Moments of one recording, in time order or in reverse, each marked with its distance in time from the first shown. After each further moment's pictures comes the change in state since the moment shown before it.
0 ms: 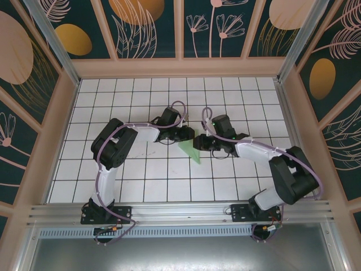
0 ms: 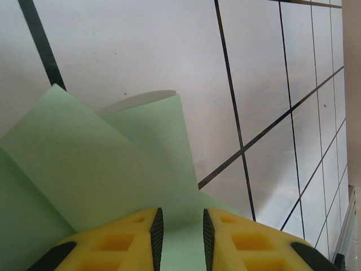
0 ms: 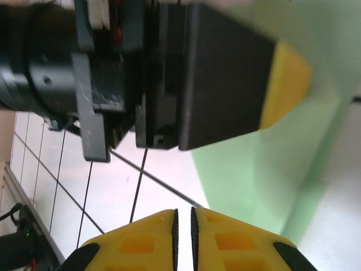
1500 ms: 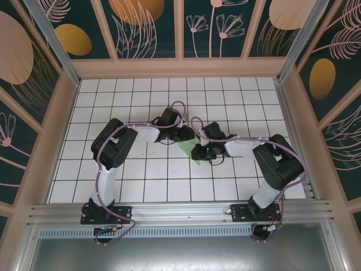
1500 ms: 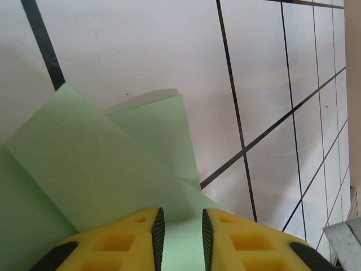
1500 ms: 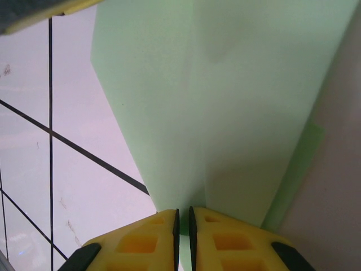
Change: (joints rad) left arm -0.001 0.000 0.001 -0.003 -0.007 0.000; right arm 0.059 0.153 0.023 -0.114 0.077 -0.051
